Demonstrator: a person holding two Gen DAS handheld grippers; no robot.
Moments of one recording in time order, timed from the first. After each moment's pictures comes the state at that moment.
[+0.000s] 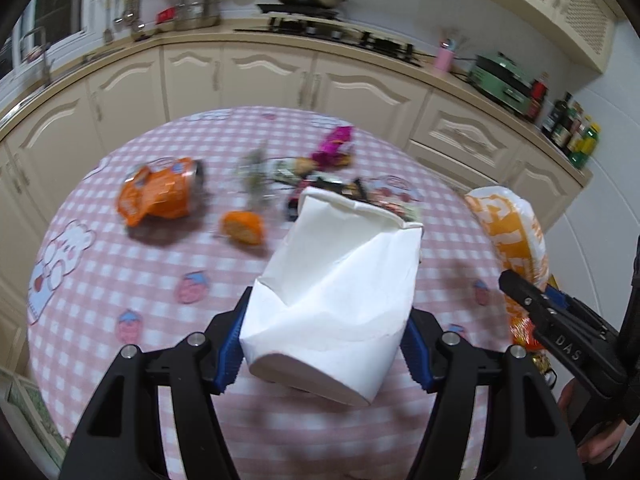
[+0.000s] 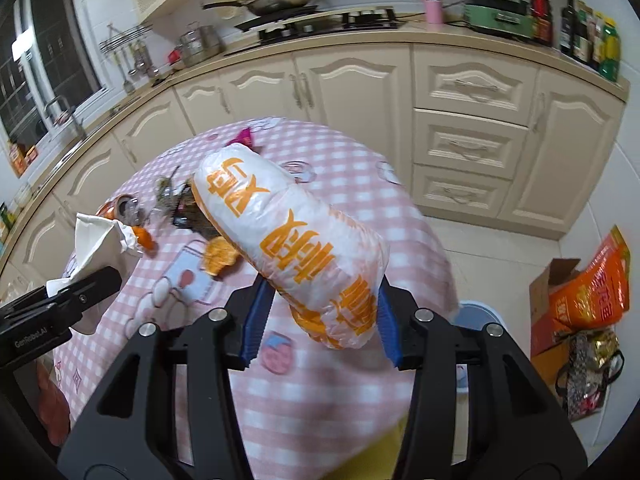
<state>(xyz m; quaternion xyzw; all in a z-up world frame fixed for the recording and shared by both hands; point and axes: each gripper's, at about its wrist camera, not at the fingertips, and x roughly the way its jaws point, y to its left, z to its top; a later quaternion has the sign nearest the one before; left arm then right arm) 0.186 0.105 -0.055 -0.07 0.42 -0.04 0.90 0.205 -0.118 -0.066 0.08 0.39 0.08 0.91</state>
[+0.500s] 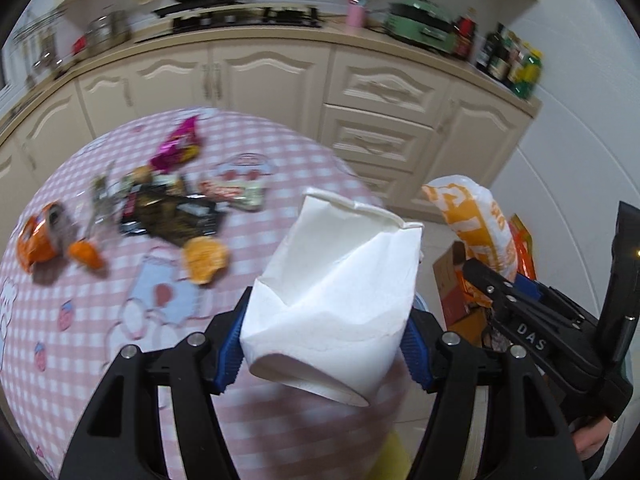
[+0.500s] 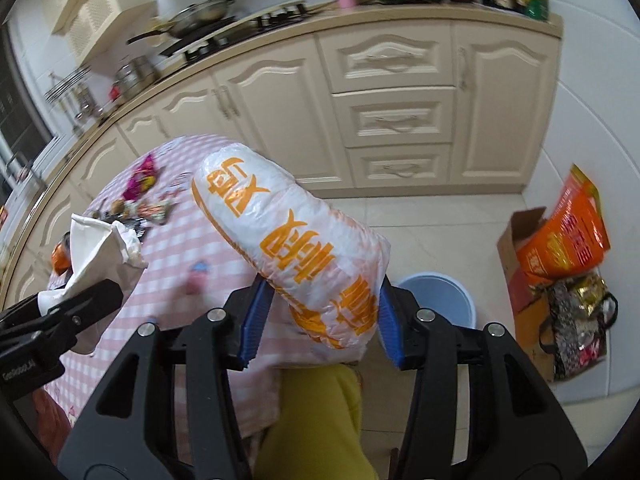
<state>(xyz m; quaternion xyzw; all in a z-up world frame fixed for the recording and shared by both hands) 0.198 -0.036 -0.064 0.01 0.45 -0.14 0.88 0.185 -0.232 -0.094 0.15 0.40 -0.01 0.90</state>
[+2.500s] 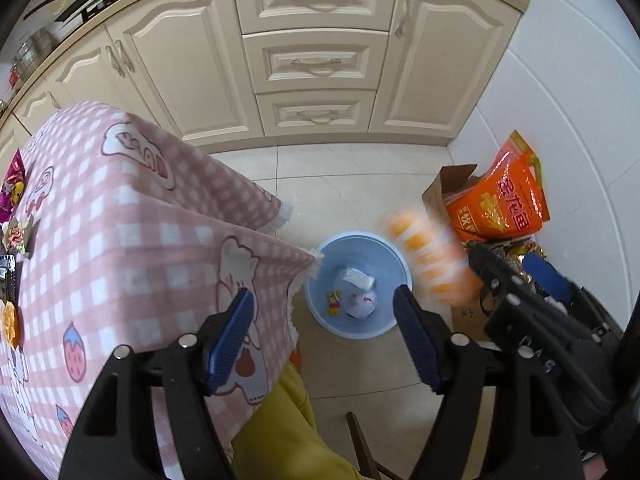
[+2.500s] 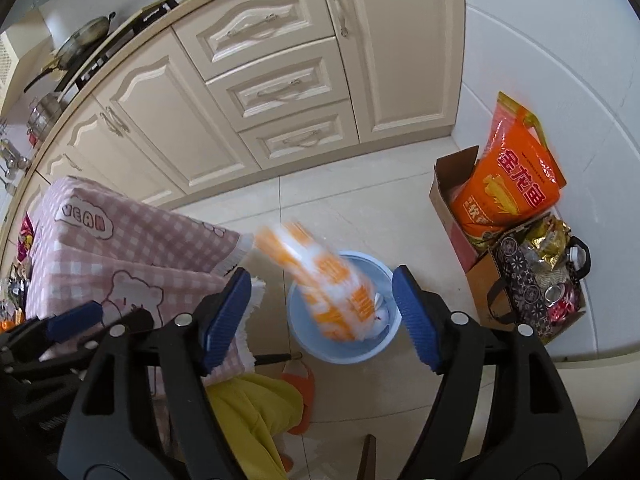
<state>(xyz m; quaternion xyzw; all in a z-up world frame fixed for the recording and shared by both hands) 0.260 -0.223 -0.154 0.11 0.55 -0.16 0.81 0.206 -0.375 -0.169 0.21 0.46 -0.13 0.85</state>
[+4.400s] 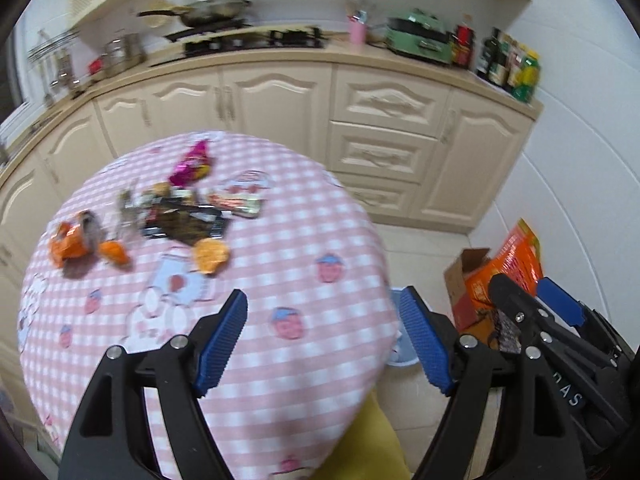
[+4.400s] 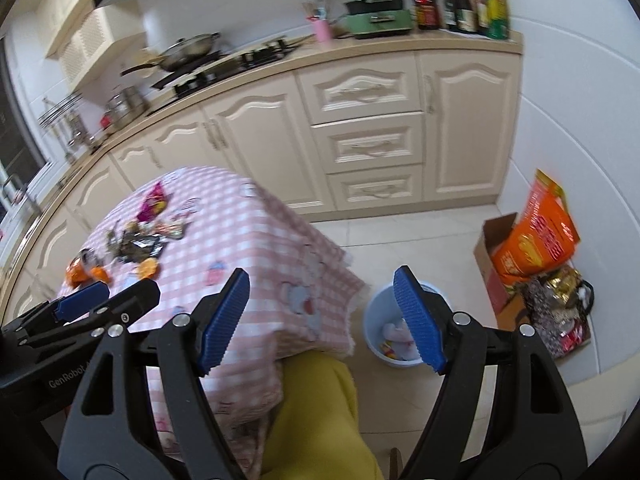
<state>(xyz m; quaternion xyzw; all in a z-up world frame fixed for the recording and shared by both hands) 0.153 -0.042 -0.033 0.02 0.42 -0.10 0.90 0.124 -0.218 -0.042 0.15 0.35 -0.04 0.92</state>
